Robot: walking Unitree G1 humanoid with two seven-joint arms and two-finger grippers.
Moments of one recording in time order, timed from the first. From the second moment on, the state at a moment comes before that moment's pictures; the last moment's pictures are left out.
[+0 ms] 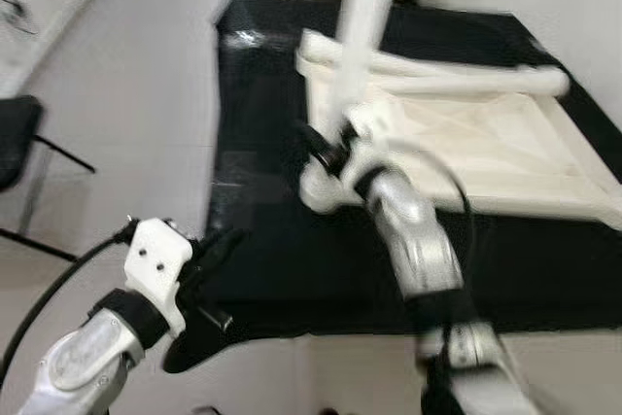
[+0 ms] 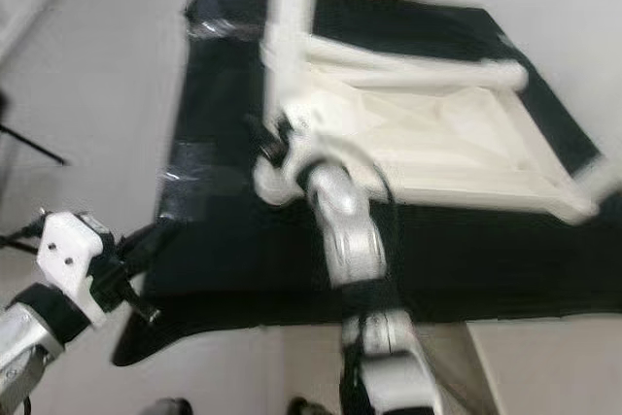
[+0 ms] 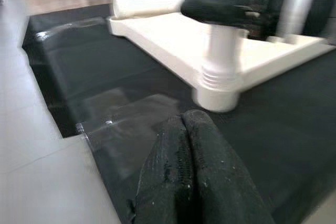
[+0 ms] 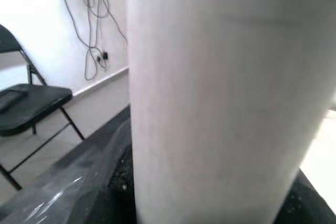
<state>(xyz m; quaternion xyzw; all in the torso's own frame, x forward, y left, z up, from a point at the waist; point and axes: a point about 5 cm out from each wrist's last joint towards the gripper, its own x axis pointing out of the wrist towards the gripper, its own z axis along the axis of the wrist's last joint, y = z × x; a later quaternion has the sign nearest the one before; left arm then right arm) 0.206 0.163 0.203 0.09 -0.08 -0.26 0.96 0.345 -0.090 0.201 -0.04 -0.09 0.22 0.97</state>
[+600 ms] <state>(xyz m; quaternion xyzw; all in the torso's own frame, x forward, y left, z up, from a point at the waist) 0.211 0.155 0.204 0.08 -0.09 -0.28 0.95 0.338 -0.061 0.218 -0.04 -0.09 0.51 0.86</state>
